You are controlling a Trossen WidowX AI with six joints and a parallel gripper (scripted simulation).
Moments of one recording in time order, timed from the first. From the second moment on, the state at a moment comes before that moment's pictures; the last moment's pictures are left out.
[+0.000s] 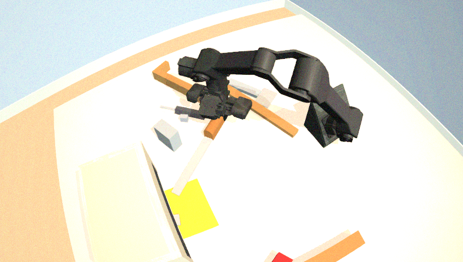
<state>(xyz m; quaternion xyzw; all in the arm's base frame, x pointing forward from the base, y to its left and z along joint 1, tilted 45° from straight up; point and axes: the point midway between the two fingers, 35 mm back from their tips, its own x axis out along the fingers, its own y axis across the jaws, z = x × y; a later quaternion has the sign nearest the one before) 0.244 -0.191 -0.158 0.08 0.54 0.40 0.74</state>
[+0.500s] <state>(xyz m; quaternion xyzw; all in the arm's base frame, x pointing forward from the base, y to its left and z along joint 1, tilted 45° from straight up) 0.246 -0.191 -0.157 0.08 0.54 0.40 0.74</state>
